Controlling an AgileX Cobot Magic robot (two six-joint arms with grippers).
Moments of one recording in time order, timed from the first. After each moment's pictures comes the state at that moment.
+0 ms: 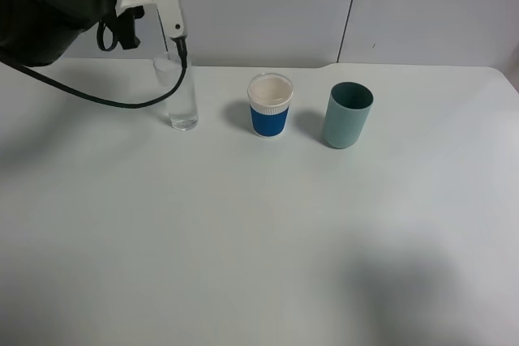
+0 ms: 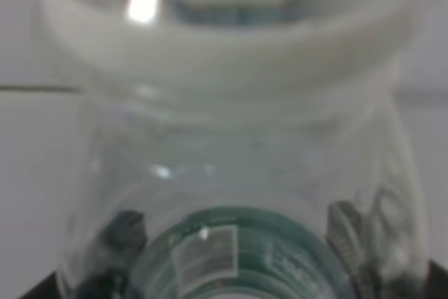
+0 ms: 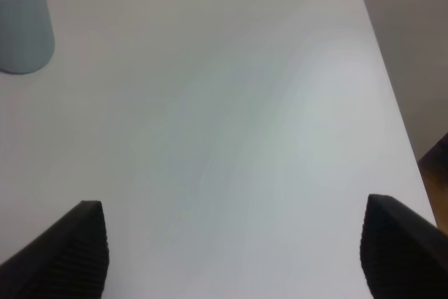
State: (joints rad) left arm -0.47 1.69 -0.97 -0.87 -0.72 2.07; right arm 0.00 0.00 -0.49 -0.07 1.06 -0.06
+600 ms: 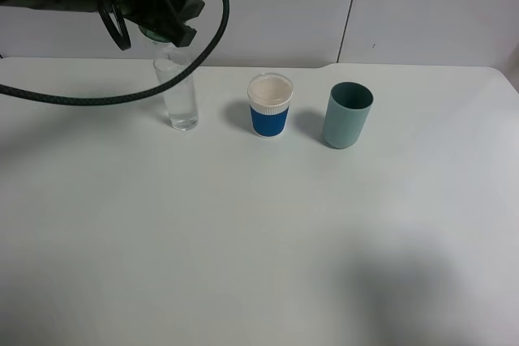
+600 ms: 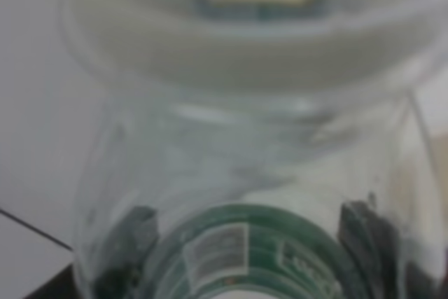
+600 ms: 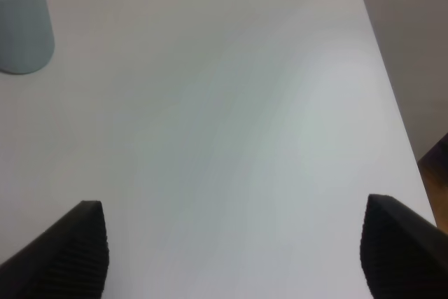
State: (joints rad) left arm -0.49 1.49 -0.97 -0.35 -0.11 0.80; right arm 0.00 0.00 -0.49 -0.07 1.06 -0.06
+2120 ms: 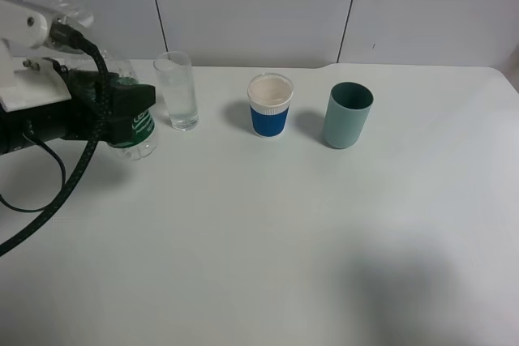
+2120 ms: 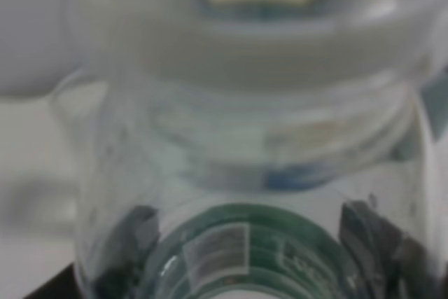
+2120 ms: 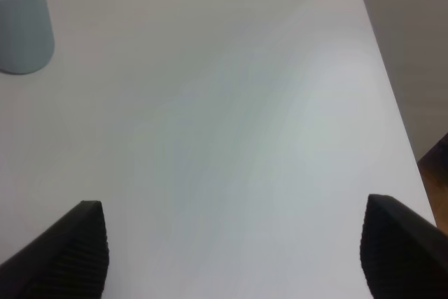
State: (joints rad) left arm -0.49 1.14 -0.34 0.12 -0.42 -0.18; right arm 0.00 0.00 -0.49 -0.07 1.06 -0.06
